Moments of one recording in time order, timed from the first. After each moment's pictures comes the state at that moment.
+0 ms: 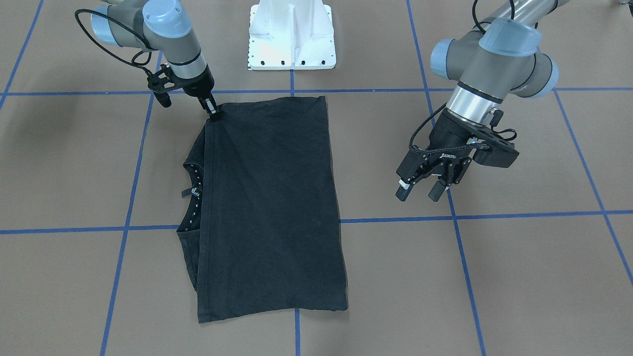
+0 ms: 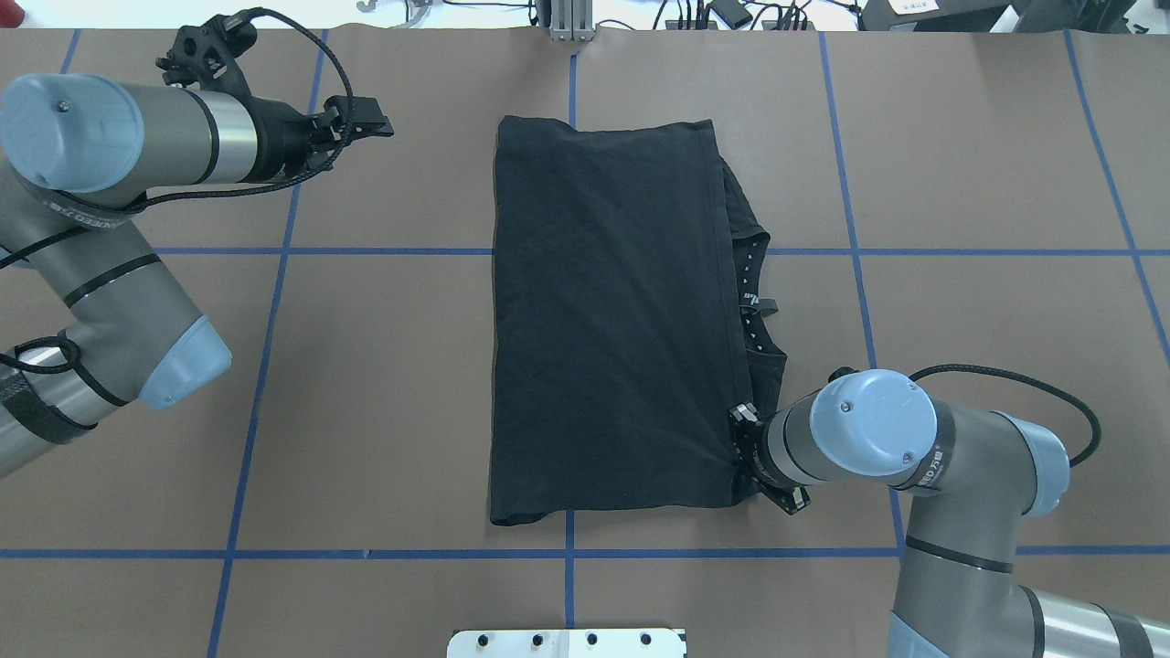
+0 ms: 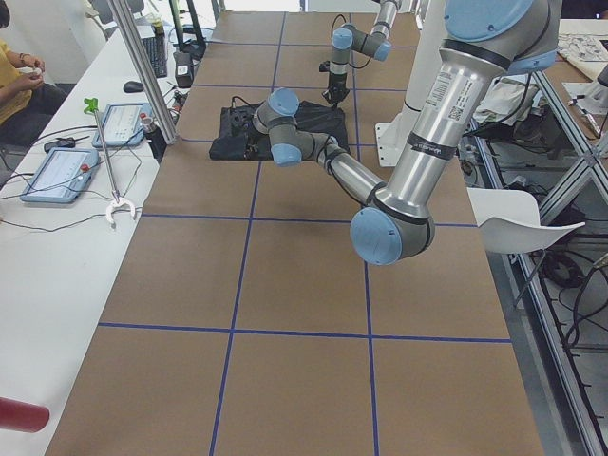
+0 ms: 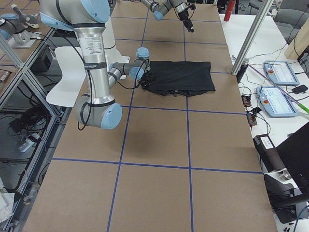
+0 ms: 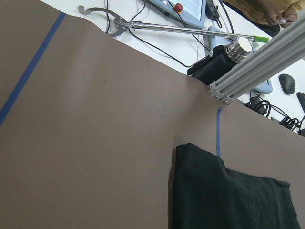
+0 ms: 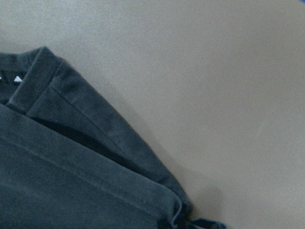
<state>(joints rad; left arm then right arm) -0.82 -2.00 -1.68 -2.30 -1.76 -1.47 0.36 -1.35 1.94 -1.33 1.78 2.41</state>
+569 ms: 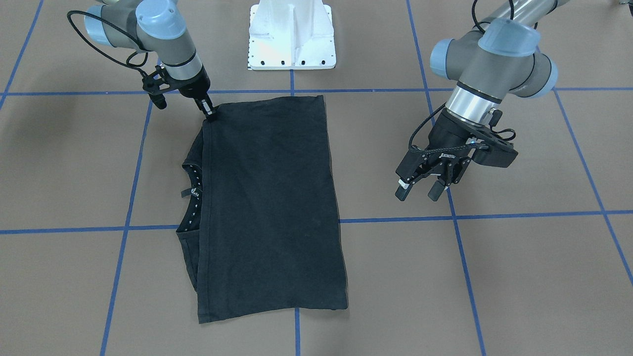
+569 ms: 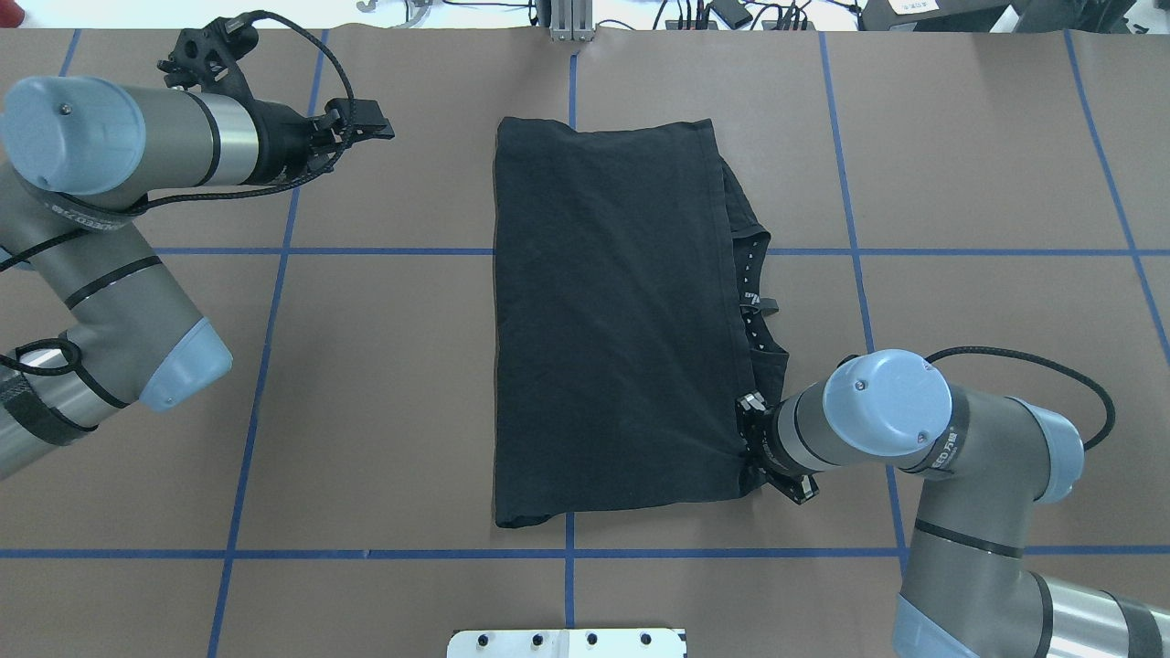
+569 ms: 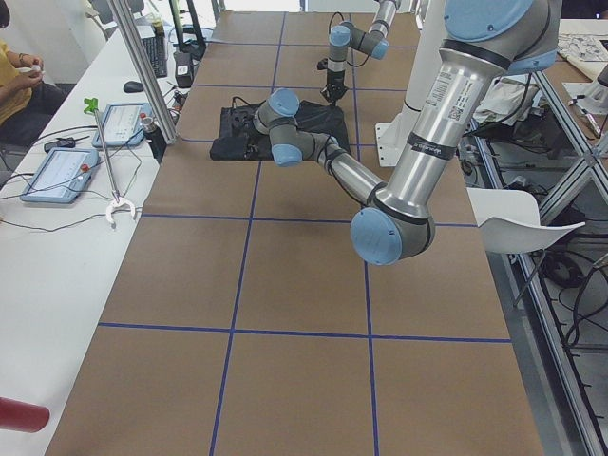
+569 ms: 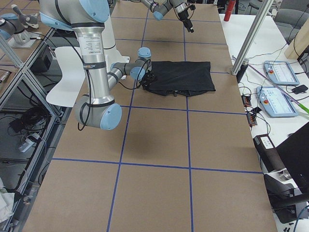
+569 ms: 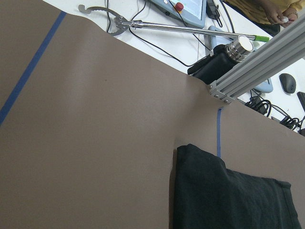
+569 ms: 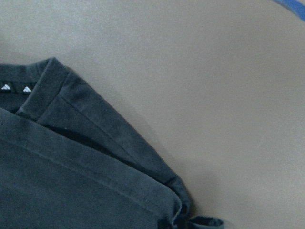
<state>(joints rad) -0.82 -2.00 -1.68 -2.30 -1.76 -1.47 0.39 -1.35 1.94 -1.34 1.82 2.39</state>
